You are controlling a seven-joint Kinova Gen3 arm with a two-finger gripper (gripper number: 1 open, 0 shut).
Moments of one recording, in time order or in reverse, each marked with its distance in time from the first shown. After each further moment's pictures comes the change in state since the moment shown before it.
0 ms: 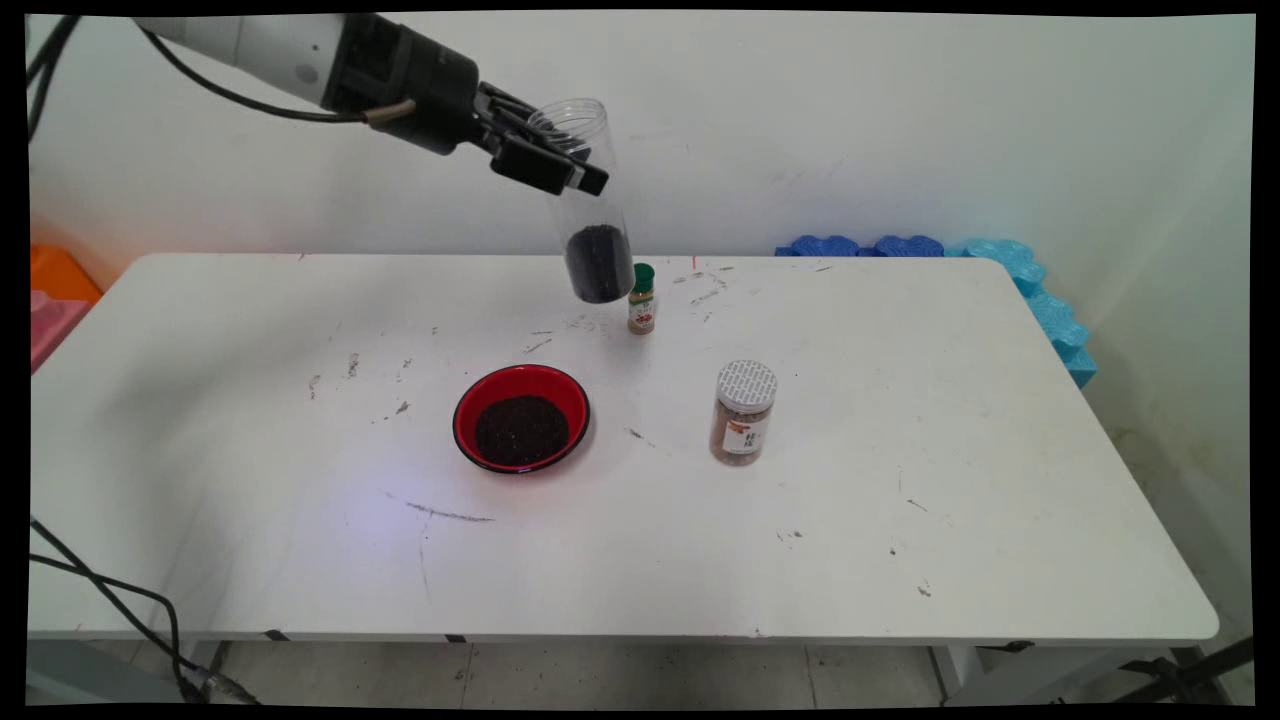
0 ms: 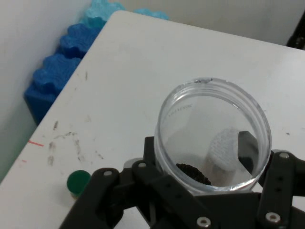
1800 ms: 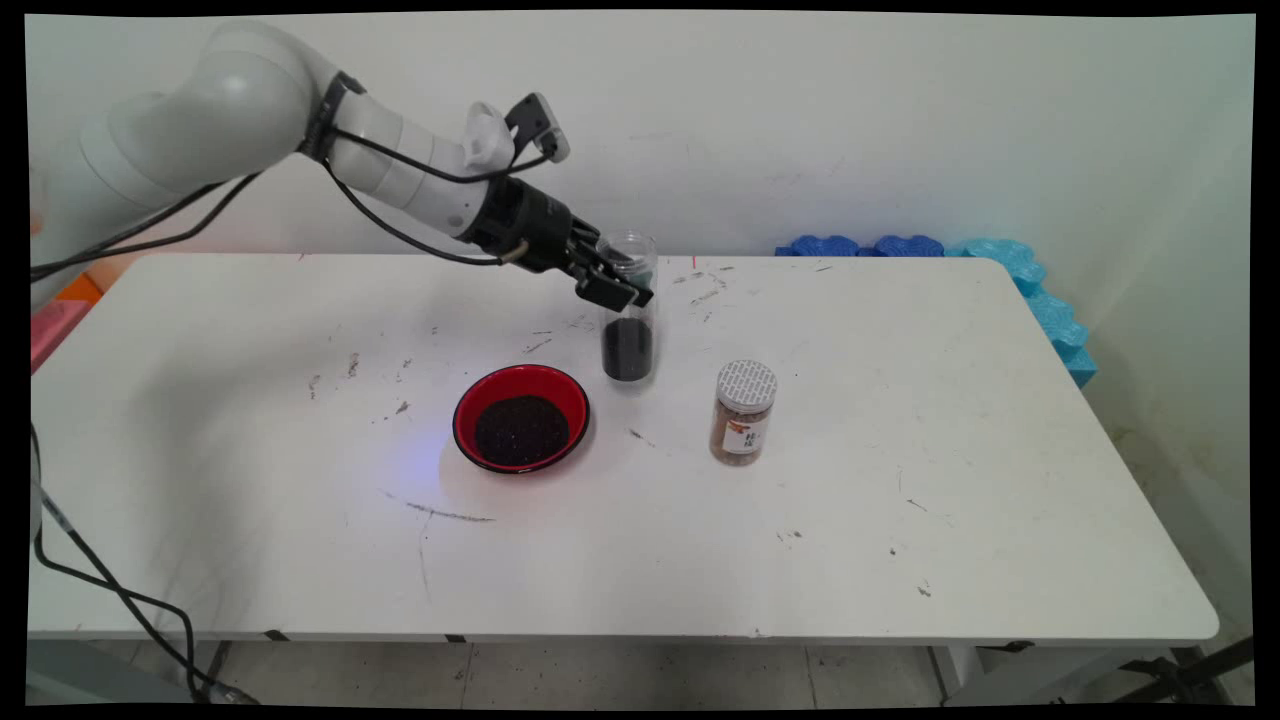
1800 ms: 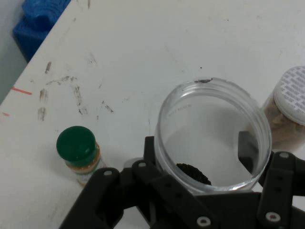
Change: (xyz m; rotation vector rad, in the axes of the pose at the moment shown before) arm -0.067 -0.020 0.131 0.040 -0.136 0.022
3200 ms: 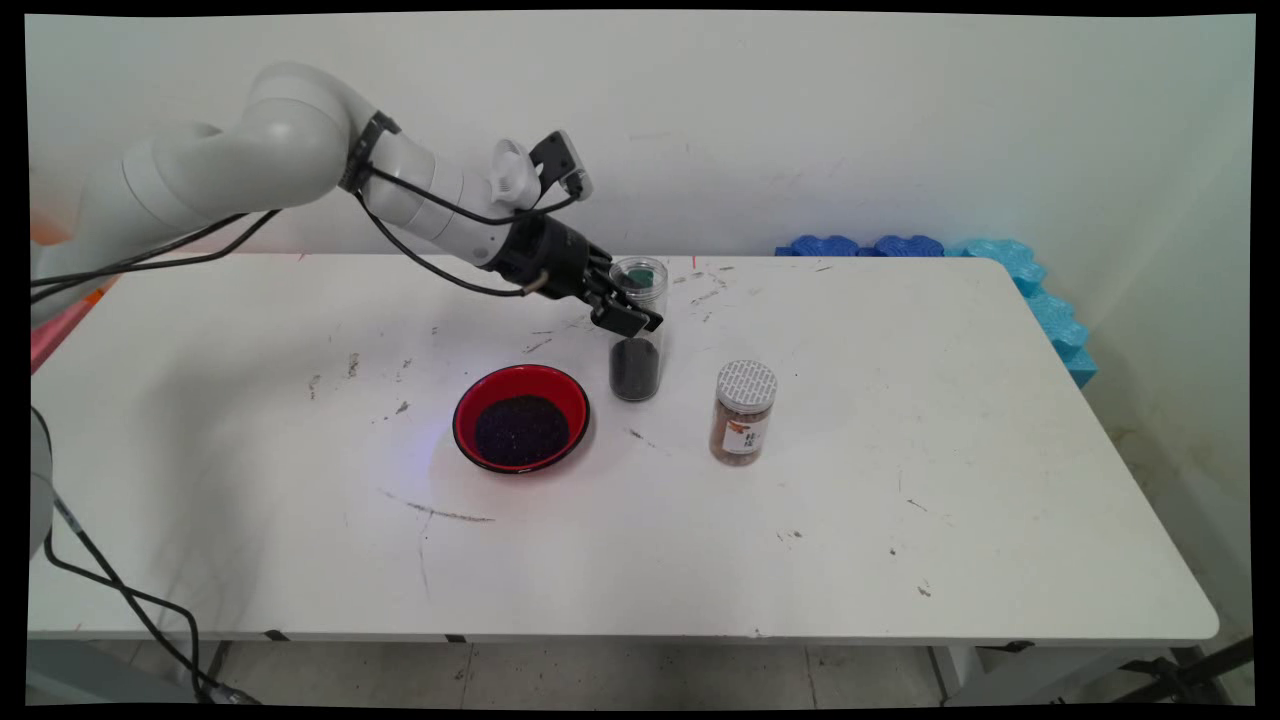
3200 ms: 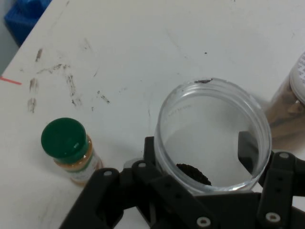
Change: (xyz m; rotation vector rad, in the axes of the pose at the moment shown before) arm -0.012 0.006 0.031 0.013 -0.025 0.017
